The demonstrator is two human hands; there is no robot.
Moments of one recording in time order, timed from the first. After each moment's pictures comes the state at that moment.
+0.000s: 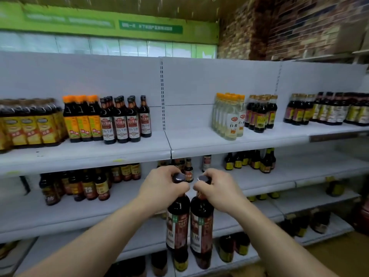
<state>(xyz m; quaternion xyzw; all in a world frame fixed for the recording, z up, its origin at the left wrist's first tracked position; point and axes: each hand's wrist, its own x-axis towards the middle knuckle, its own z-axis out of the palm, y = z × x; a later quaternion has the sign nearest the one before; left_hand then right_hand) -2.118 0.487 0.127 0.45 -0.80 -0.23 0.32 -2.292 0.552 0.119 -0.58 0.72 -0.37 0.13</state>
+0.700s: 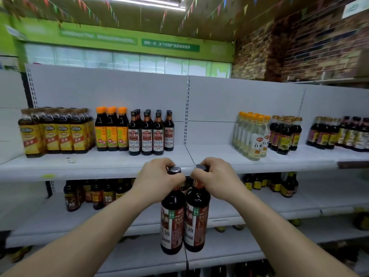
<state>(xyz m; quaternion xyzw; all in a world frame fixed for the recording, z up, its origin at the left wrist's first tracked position) -2.021 0.445 0.184 0.48 -0.75 -0.24 0.39 -2.199 0.496 0.197 -0.63 0.67 -0.39 0.11</state>
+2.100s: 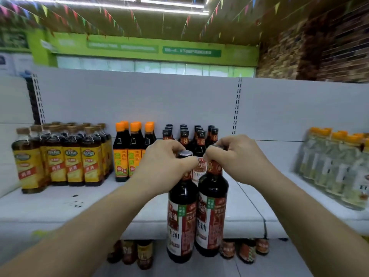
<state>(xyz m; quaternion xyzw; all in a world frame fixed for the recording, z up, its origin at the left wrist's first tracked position) -1.944 0.170 0.249 0.45 -0.74 -0.19 0.46 -2.130 0.203 0.272 -0.66 0.61 -0.43 0.07</state>
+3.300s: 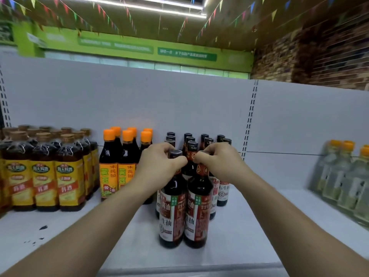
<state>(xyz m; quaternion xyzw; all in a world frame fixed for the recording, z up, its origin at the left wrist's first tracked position) -1.935 -0.003 0.231 0.44 -0.71 -0.20 0.51 -2.114 0.030 0.259 -0.65 0.64 -0.40 0.09</state>
